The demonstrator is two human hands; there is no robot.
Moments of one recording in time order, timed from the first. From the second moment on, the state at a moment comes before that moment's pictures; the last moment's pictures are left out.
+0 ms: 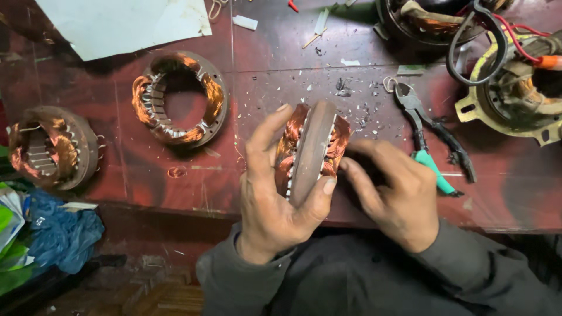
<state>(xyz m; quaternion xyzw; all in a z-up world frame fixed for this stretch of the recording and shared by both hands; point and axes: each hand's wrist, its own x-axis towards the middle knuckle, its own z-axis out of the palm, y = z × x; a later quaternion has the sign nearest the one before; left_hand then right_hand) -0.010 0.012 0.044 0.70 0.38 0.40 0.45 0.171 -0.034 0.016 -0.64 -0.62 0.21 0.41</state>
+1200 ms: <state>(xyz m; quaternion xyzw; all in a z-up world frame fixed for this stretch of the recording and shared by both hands) 0.027 0.038 0.090 0.83 0.43 0.30 0.20 0.169 -0.015 0.001 -0.67 -0.45 0.41 0.42</state>
